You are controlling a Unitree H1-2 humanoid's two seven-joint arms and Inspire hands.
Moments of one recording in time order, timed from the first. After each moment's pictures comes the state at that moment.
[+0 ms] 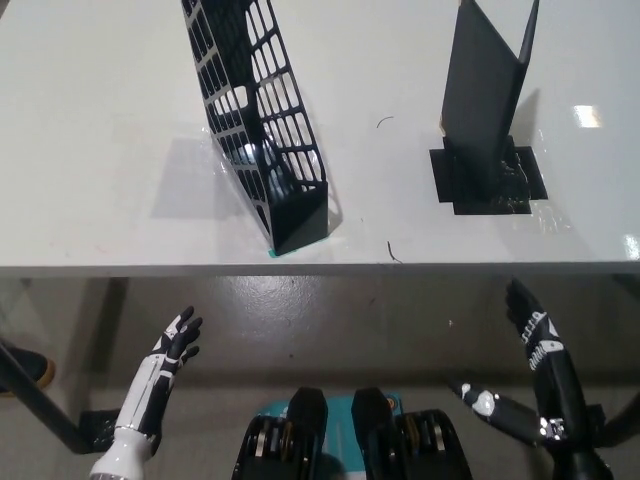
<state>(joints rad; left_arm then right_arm) -0.06 0.14 0.00 0.21 0.03 -0.22 -0.05 0.05 -0.03 0.06 -0.02 -0.07 -0.32 -0.02</state>
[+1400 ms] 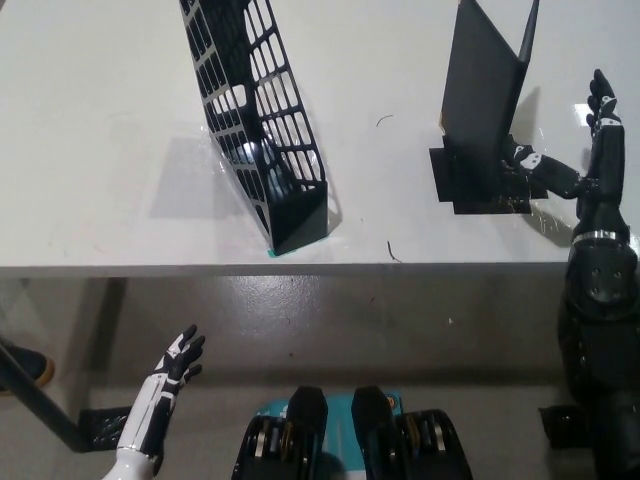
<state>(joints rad) -0.02 0.13 -0.01 0.20 0.04 -0.25 -0.06 -0.71 -0.10 -0.20 0.70 -0.17 -0.21 -0.28</state>
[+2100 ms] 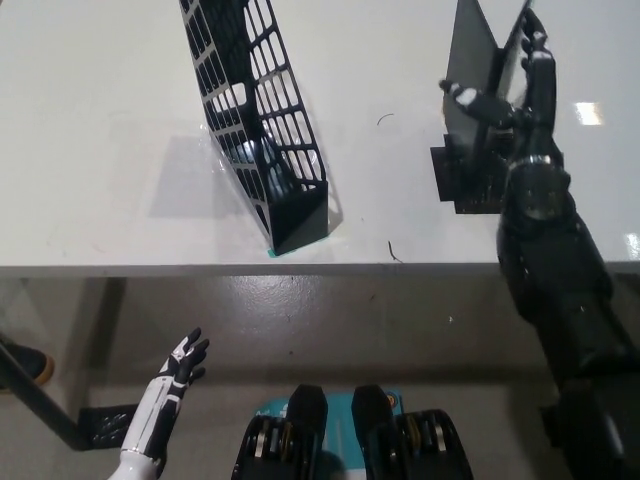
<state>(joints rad) -0.02 0.13 -0.01 0.20 0.06 -0.25 -0.06 -1.05 -0.05 -0.18 1.10 -0.13 -0.29 -0.35</state>
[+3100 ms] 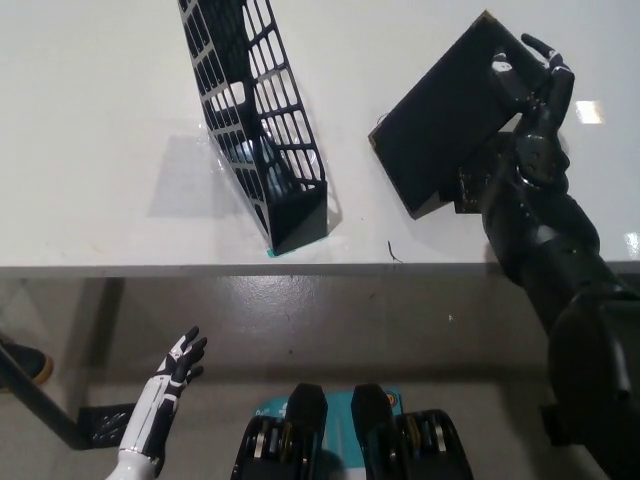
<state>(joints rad) -0.02 0.13 0.00 0.20 0.05 -0.26 -0.06 -1.18 -0.05 -0.34 1.36 0.09 -0.34 -0.46</state>
